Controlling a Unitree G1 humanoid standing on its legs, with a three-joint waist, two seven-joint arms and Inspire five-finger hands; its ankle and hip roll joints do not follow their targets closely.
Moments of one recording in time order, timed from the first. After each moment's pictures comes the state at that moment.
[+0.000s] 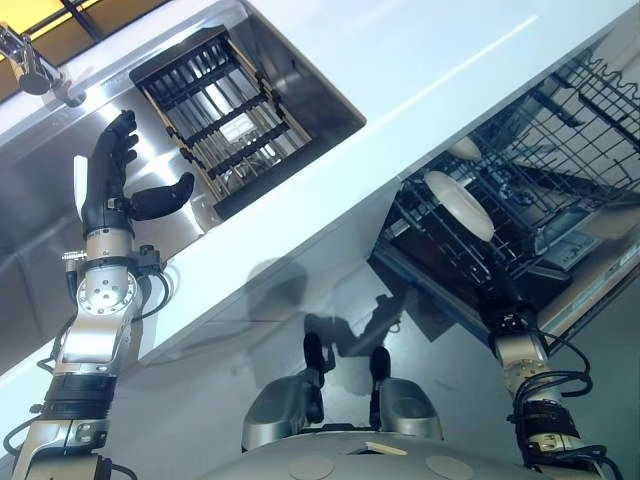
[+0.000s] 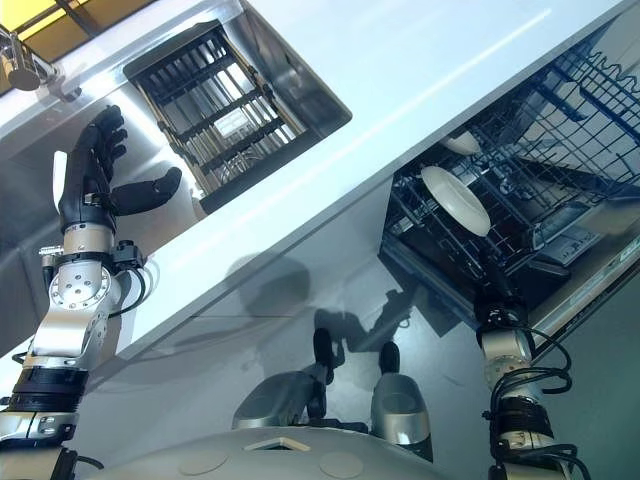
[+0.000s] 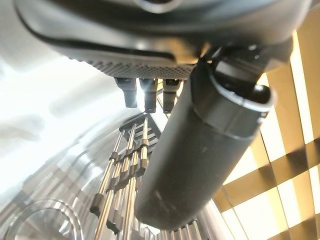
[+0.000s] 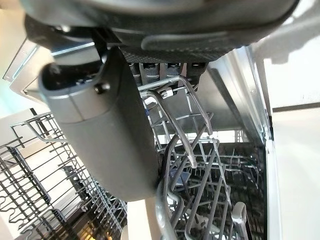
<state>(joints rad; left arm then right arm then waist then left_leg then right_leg) -0.08 0.61 0.09 0.00 -0.26 -0.13 0.31 -0.01 -0.38 -0.17 0.49 1.26 -0.02 -0.17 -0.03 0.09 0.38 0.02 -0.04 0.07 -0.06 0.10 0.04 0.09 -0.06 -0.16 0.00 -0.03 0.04</state>
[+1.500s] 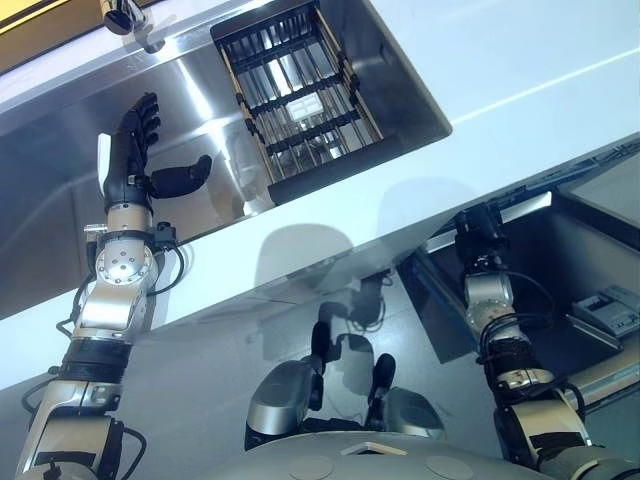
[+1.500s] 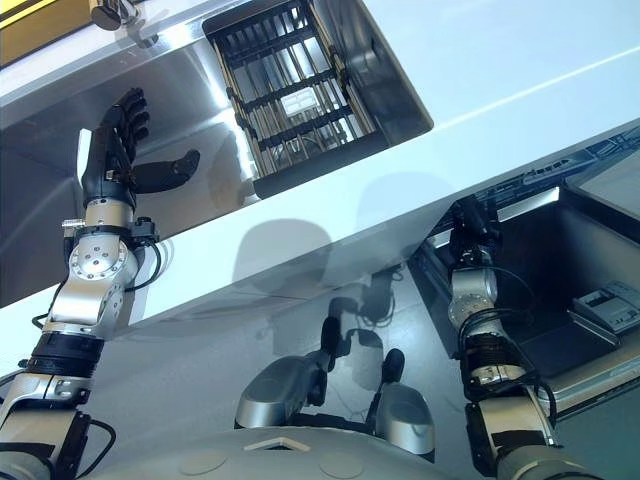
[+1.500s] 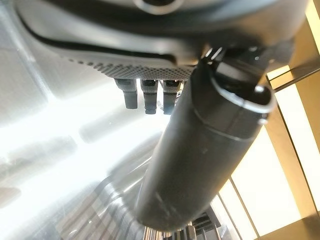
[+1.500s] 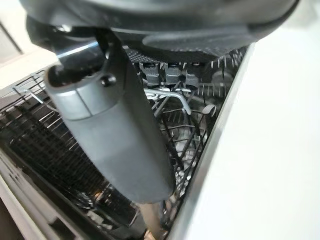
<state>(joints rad) -0.23 0.61 0.00 0.12 -0.29 -0.10 0.31 -0.32 -0.31 0.00 0.50 1.21 -0.25 -0.36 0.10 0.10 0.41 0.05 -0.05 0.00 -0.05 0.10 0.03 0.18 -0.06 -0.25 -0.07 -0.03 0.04</state>
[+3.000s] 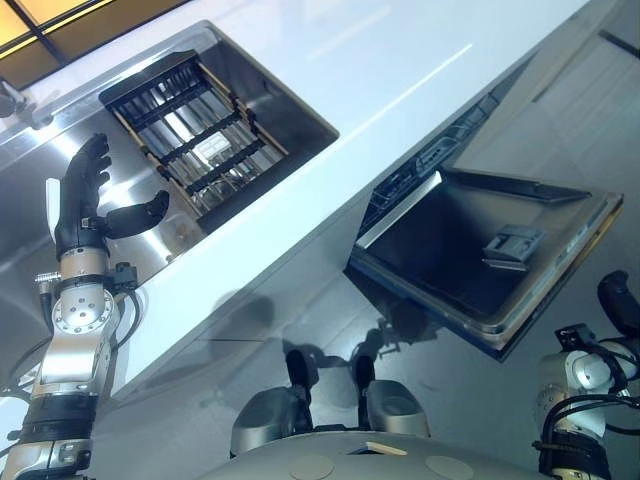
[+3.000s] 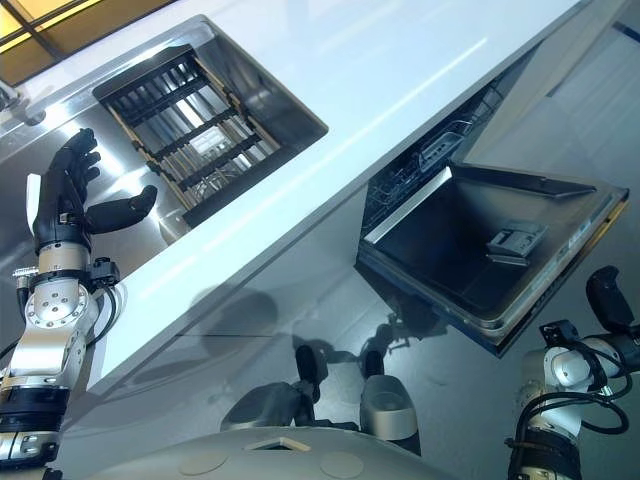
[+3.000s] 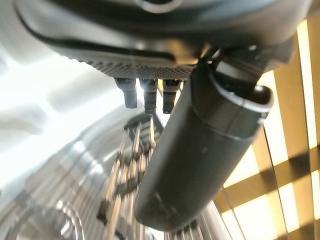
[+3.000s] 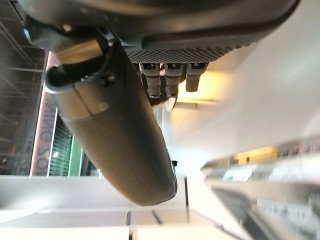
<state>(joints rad) 0.02 0.64 0.17 0.06 -0.27 -0.11 0.27 0.12 -0.34 -0.39 0.37 0.54 -0.36 -0.73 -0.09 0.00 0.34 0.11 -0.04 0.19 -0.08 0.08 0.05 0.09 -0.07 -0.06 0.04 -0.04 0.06</state>
